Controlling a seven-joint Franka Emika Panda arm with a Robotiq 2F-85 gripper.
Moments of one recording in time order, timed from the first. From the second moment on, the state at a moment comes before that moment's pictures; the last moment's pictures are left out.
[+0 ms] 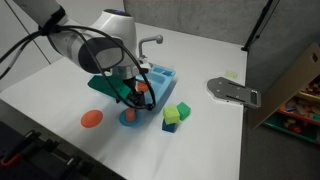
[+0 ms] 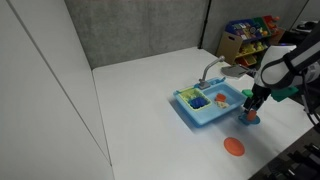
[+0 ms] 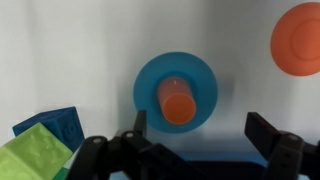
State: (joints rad) arm -0.19 0.48 -0.05 -2.34 0.01 2.67 -0.20
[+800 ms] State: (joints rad) arm -0.21 0.53 -0.04 -2.35 0.01 2.73 -0.21
